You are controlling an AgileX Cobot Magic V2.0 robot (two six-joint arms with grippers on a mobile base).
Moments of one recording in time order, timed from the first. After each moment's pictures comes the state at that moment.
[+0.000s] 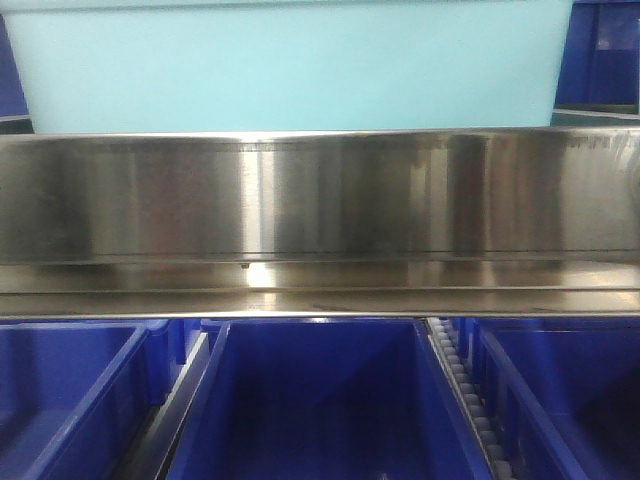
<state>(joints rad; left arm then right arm) -0.40 0.73 -0.88 0.00 0.35 -0.04 0.11 0.60 -0.75 0.11 0.27 -0.08</state>
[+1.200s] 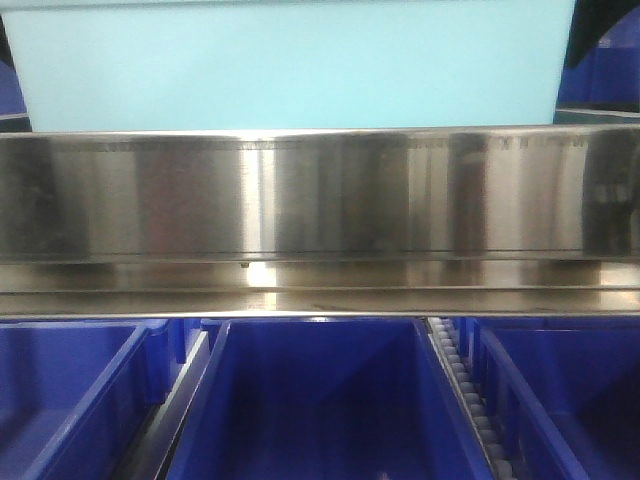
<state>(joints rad) -0.35 1.72 -1.64 -0.15 1.13 0.00 0.35 1.78 -1.69 0.05 1.12 0.11</state>
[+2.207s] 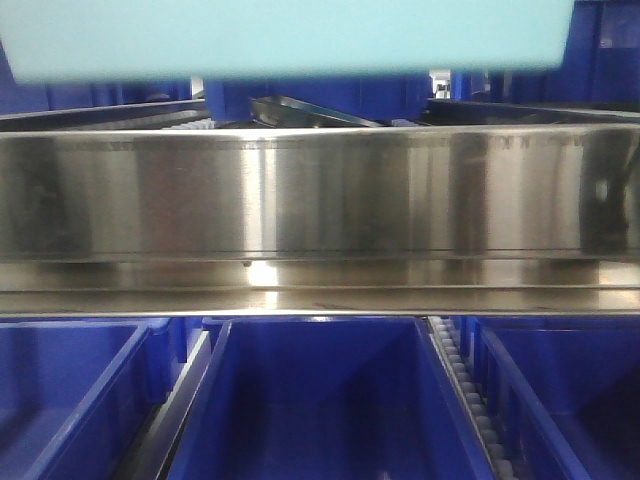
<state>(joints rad) -0.35 1.61 -1.75 -0.15 1.19 -0.01 0.36 1.63 -1.69 0.09 1.14 0.10</state>
